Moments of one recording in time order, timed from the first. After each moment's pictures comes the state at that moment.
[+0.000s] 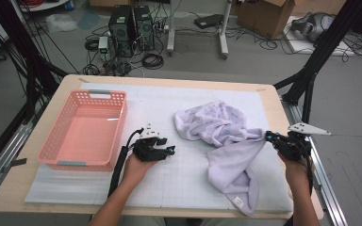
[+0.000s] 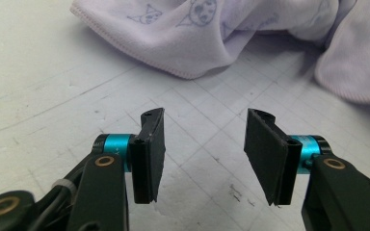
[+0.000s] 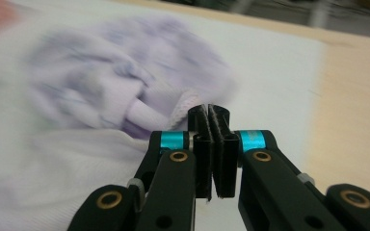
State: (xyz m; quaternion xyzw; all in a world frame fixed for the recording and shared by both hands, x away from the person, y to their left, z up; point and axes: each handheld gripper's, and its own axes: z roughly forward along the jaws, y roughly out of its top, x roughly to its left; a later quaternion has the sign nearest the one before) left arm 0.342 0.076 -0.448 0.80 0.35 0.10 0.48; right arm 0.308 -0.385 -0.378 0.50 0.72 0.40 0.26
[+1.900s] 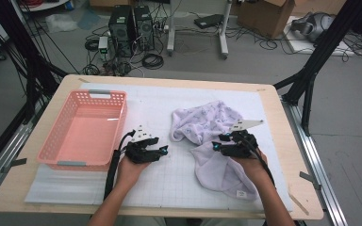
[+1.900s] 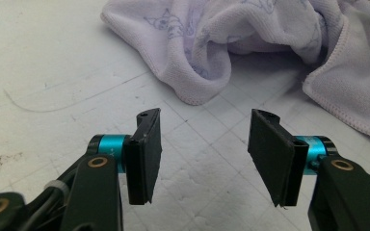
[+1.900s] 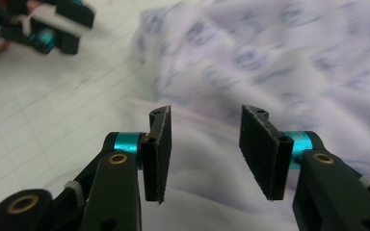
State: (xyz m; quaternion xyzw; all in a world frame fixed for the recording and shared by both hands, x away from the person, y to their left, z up) left arm 0.332 0.095 -0.449 0.78 0.36 0.14 0.49; right arm 0.335 -0.248 -0.396 0.34 0.84 0.40 0.13
